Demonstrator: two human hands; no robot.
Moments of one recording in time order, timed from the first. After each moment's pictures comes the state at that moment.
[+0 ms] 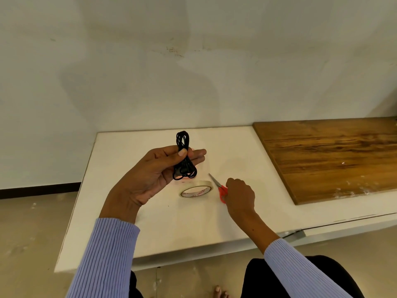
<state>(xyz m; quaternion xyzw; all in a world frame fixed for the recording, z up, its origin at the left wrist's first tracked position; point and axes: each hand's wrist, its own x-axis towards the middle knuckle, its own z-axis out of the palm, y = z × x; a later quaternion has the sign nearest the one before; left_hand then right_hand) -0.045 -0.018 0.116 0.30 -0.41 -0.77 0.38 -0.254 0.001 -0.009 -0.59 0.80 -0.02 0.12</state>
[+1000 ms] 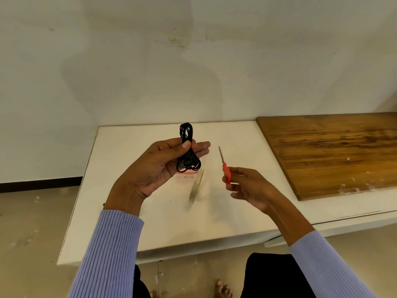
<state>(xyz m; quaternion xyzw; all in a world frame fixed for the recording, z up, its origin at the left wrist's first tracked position) -0.048 -0.022 0.112 0.29 -0.41 -0.78 0.38 -0.271 0.011 0.054 -0.30 0.61 -0.36 0.64</state>
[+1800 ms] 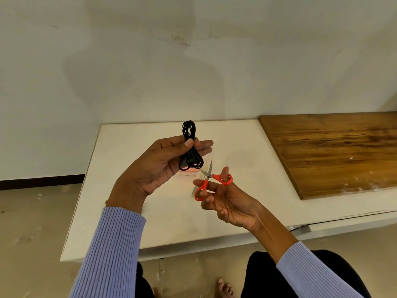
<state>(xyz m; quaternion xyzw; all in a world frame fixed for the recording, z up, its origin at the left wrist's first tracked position) -0.047 -0.022 0.112 0.28 -0.41 -0.78 0.38 -0.235 0.024 0.027 -0.14 0.19 -0.31 0.92</state>
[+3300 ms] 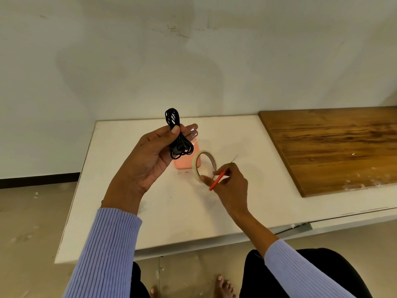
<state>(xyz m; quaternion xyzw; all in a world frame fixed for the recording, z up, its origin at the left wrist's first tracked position) -0.048 -0.036 0.098 0.31 -0.37 -0.74 0.48 -0.222 0.011 -0.011 -0.44 0.73 -0.43 0.31</state>
